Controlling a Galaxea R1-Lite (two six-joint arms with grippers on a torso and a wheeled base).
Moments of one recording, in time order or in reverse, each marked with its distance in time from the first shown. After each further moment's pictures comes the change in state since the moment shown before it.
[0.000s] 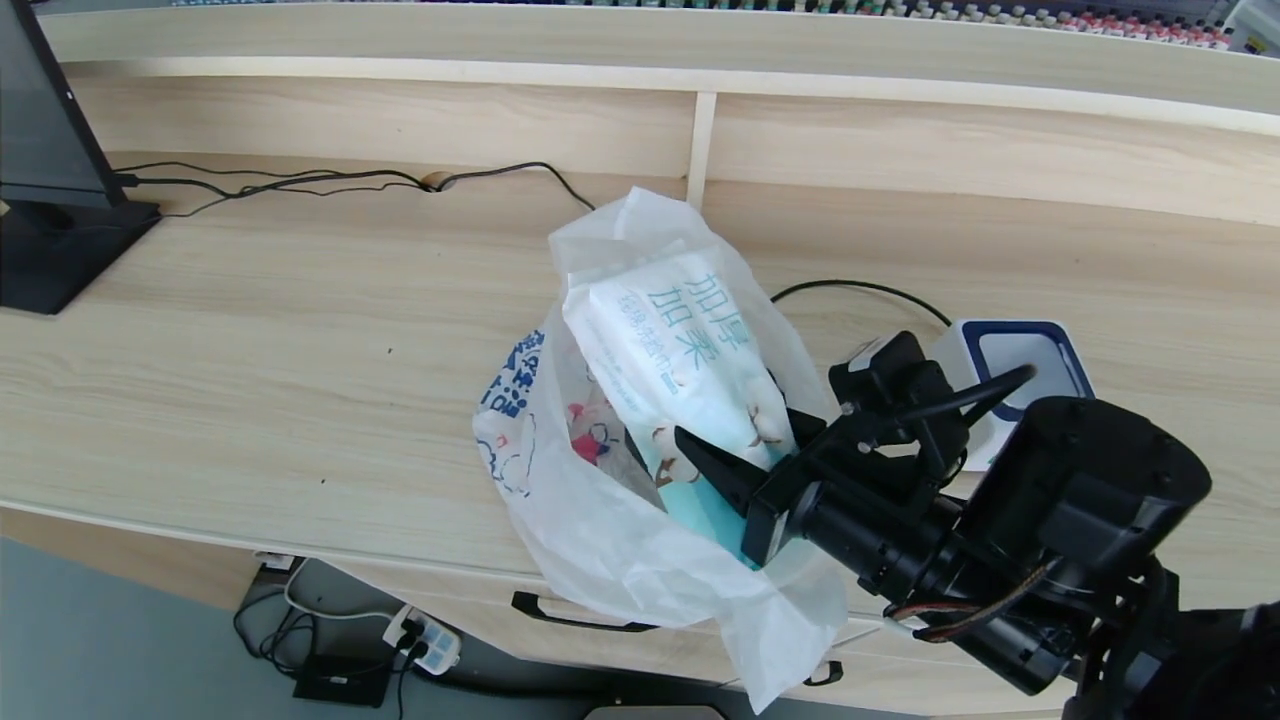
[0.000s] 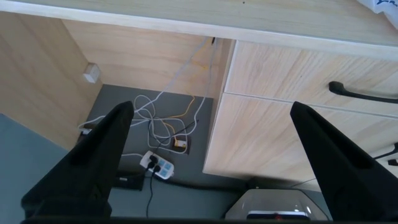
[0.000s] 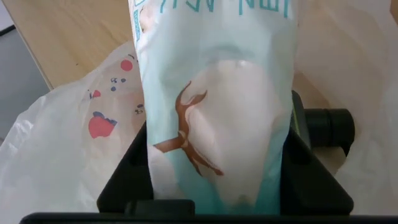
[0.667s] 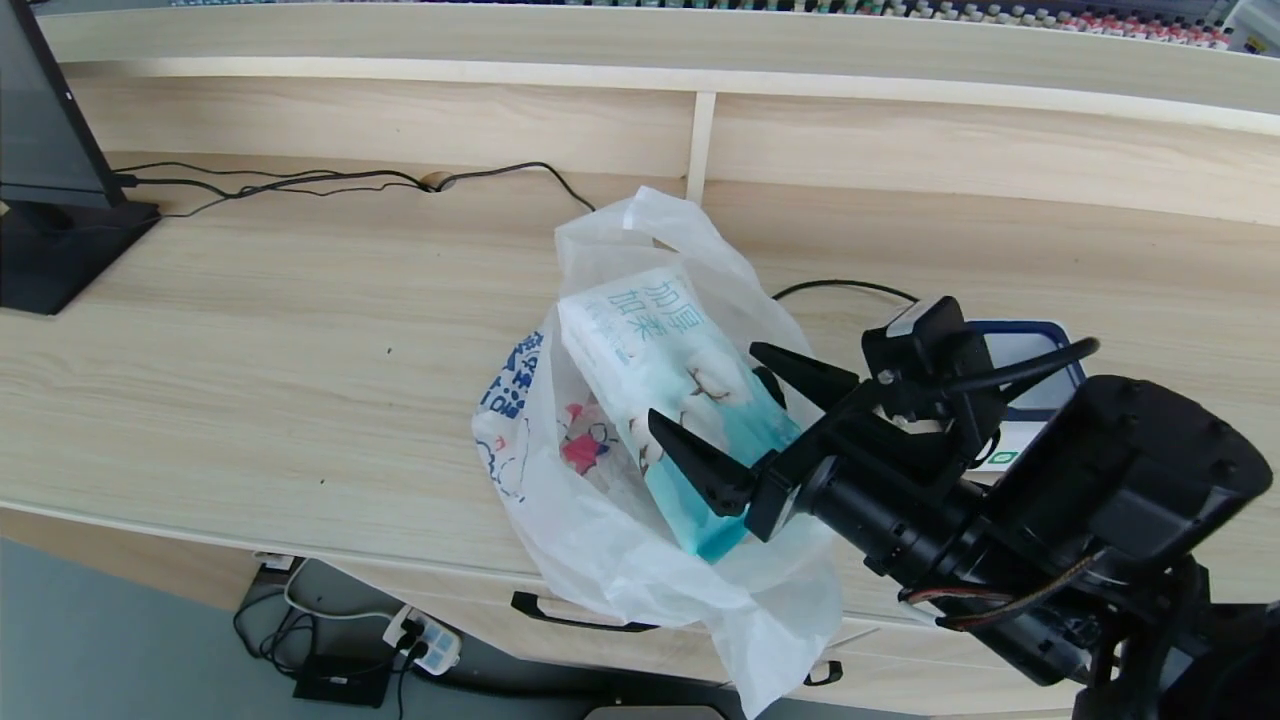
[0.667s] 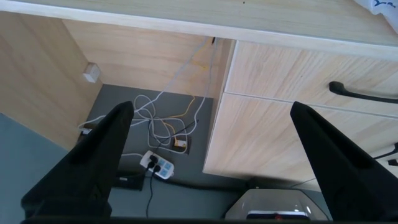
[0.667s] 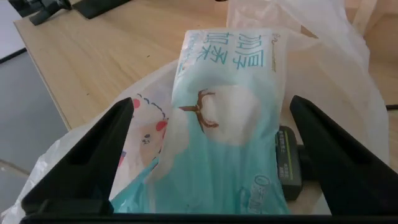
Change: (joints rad) left arm 0.000 0.000 0.000 0.000 0.000 -0.001; right arm 0.016 -0.027 -0.026 -0.049 -0.002 -0.007
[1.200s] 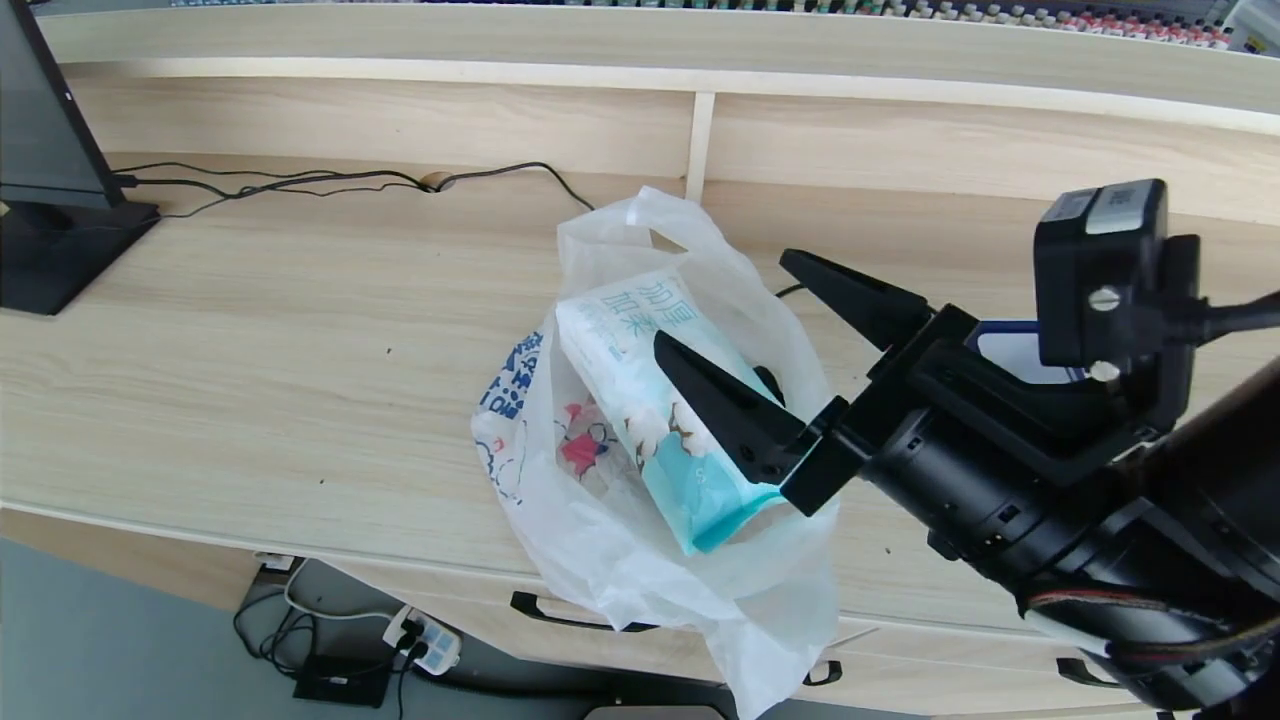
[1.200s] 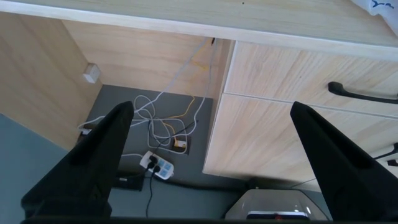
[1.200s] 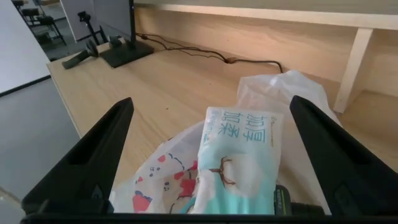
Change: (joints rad) left arm 0.001 0.000 0.000 -0.001 0.000 -0.001; right arm 0.080 -0.134 -0.035 0.001 -0.013 -0.075
